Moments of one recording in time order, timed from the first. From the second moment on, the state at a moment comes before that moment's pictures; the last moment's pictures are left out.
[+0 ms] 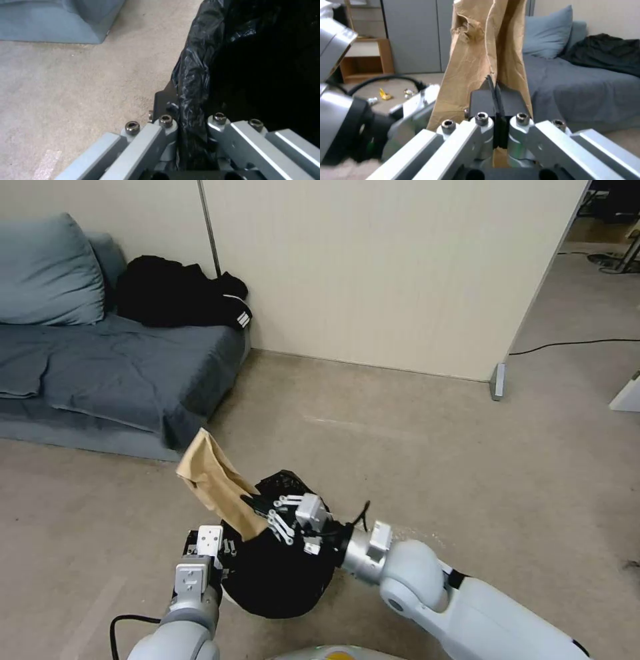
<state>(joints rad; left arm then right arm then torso) 1.77 -1.47 -0.48 -2.30 0.01 0.62 -0.18 -1.02 0.97 -0.32 1.96 0.46 0.18 -0.29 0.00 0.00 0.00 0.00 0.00</state>
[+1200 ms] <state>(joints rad) 1.76 -1.48 -0.51 -2.33 -0.02 0.63 -0.18 -1.17 0.92 -0.24 1.96 0.34 0.19 -0.32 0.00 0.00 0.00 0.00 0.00</state>
